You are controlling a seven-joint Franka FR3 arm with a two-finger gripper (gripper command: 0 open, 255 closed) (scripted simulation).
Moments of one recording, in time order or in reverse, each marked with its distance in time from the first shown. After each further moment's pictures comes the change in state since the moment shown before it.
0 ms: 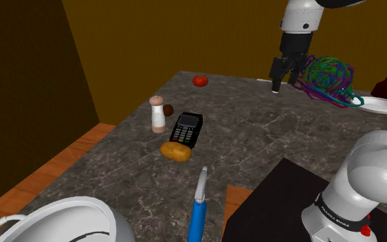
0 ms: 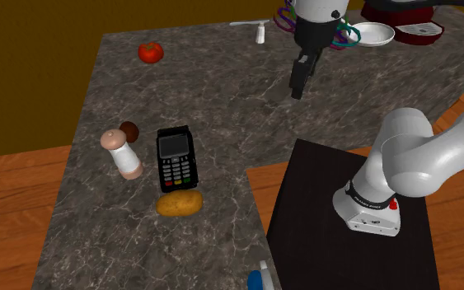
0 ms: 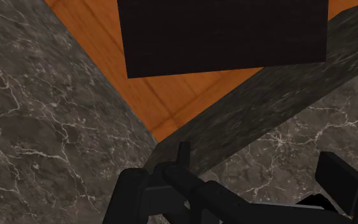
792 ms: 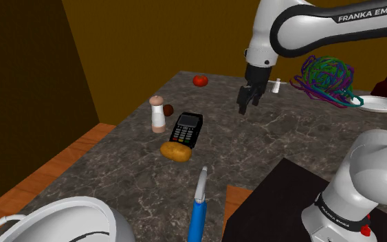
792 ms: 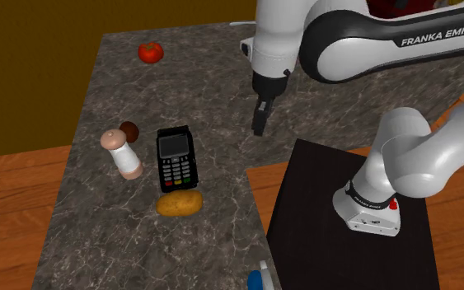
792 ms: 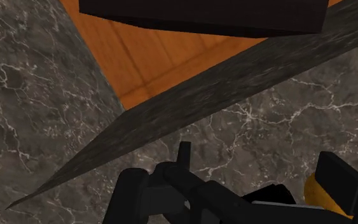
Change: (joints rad) arm 0.086 0.152 0.044 -0.155 0.055 0.381 -0.065
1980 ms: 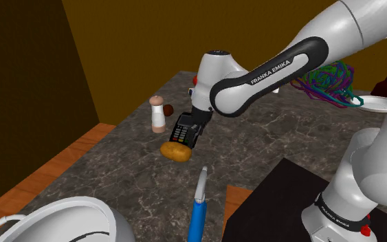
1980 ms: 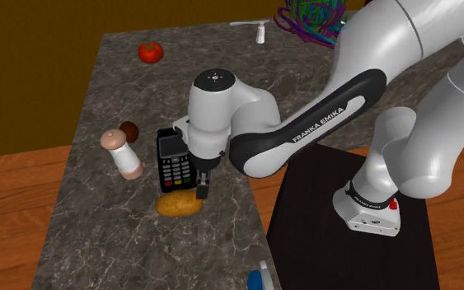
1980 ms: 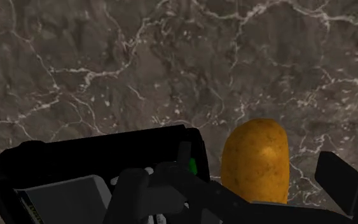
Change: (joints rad) arm 0.134 0.528 0.114 0.066 0.034 0.604 -0.113
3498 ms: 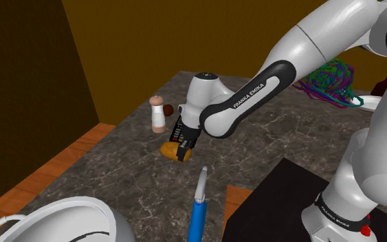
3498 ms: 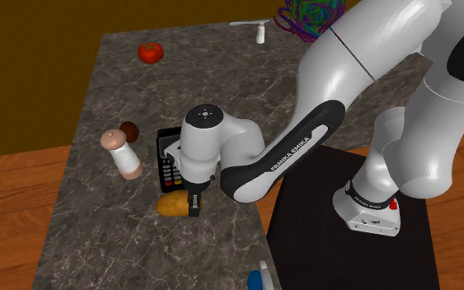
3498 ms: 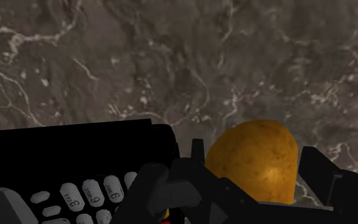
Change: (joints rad) arm 0.023 0.191 0.020 0.029 -0.043 0.190 -0.001
